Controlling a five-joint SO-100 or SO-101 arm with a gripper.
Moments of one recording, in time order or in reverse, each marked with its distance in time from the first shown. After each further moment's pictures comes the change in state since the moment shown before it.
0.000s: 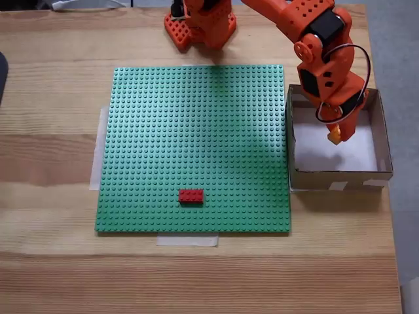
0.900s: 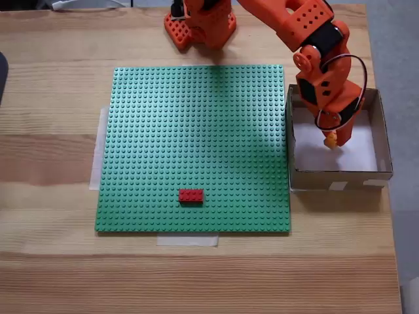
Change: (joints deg) arm -0.2 -2.5 3.5 -4.3 -4.4
